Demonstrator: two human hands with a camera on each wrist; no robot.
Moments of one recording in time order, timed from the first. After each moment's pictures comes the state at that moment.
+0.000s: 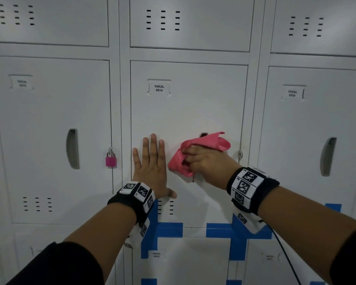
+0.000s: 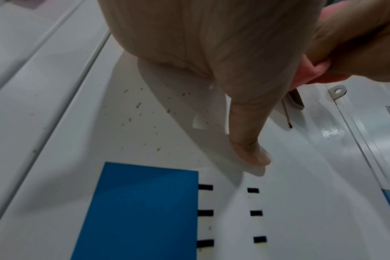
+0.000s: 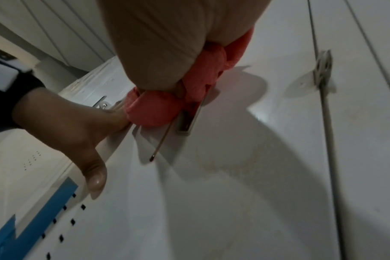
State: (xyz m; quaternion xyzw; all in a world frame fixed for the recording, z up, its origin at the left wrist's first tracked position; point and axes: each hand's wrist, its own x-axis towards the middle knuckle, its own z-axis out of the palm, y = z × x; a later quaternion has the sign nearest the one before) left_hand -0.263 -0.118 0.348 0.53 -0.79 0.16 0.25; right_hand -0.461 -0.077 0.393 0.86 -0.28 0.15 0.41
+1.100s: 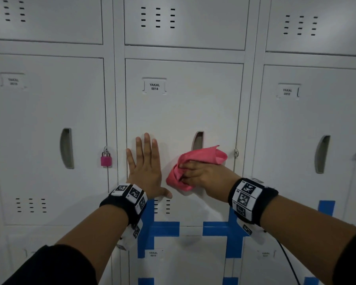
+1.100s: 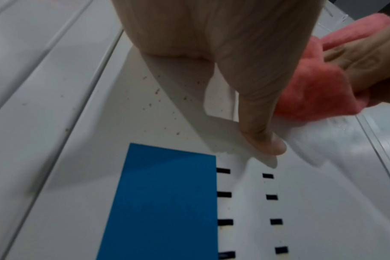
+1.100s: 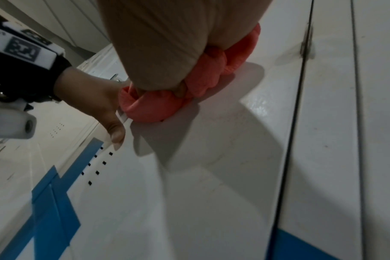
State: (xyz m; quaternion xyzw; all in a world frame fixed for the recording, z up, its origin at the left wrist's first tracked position) left_hand -0.259 -0.120 0.345 0.51 -0.81 0.14 0.26; right_hand -0.474 -0.069 0.362 0.88 -0.31 0.08 0.35
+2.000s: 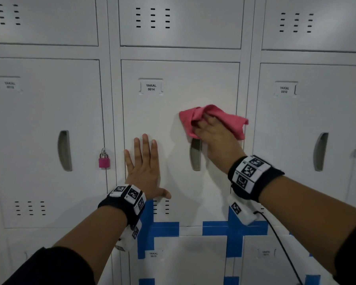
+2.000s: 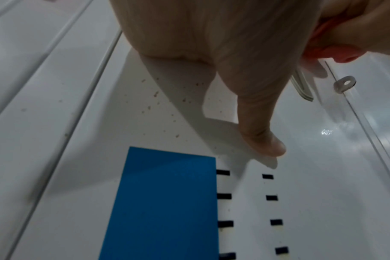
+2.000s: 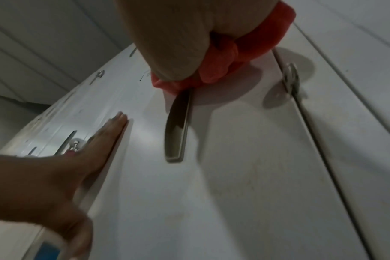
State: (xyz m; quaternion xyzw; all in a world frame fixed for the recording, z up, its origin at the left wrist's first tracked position) left_hand -0.258 -0.126 0.341 0.50 -0.80 0.17 0.27; right_hand -0.484 -0.083 0.419 0.75 -0.42 0.31 0.41
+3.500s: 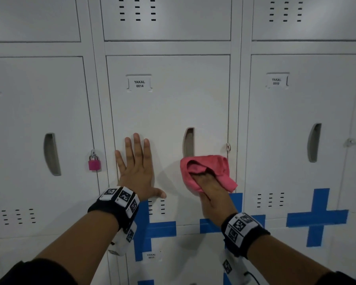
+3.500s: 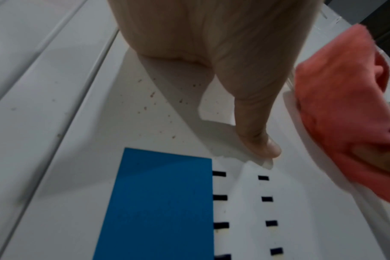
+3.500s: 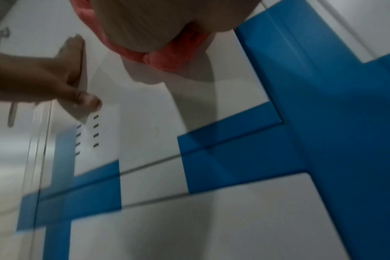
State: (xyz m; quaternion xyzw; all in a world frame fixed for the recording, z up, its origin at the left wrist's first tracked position) left_hand -0.258 -0.128 0.340 0.49 -0.81 0.17 0.27; right_hand -0.486 -0.075 0.263 0.74 -0.43 0.50 0.14
